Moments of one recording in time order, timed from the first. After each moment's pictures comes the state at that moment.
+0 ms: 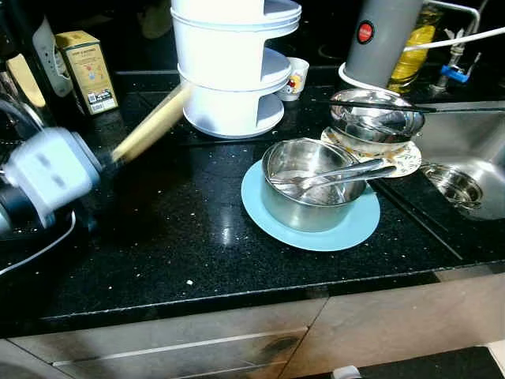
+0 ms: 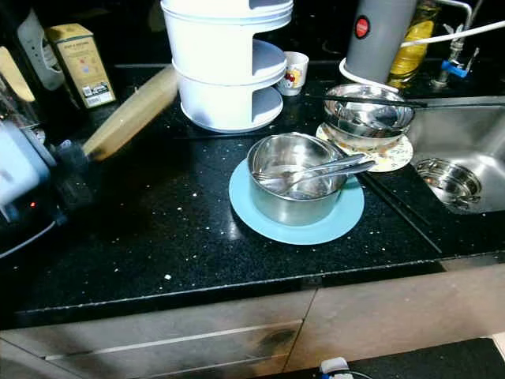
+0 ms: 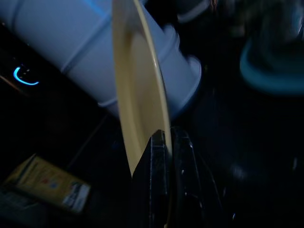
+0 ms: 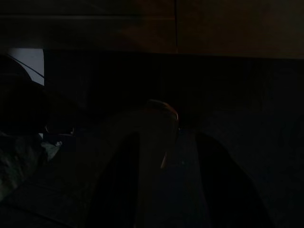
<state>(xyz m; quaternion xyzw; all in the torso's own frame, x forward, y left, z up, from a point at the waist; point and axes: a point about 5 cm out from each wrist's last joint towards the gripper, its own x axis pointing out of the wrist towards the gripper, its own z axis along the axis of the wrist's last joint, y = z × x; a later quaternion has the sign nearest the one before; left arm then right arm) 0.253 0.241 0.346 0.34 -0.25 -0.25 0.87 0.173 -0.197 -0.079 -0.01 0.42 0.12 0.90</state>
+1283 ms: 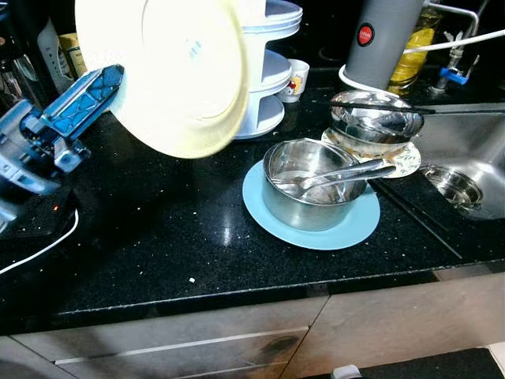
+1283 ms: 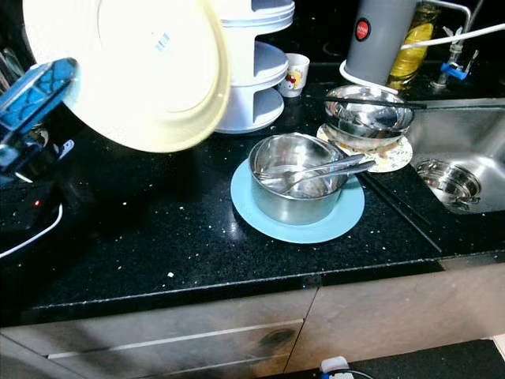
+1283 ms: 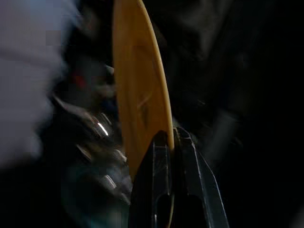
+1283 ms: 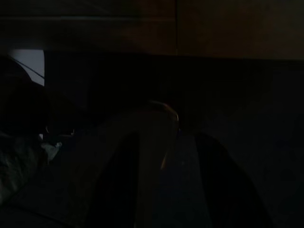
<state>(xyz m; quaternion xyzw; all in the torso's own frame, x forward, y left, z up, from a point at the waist) 0.210 0.217 0.352 -0.21 -0.16 -0.50 0.82 0.172 -0.196 -0.079 -0.01 0.42 0.12 0.90</state>
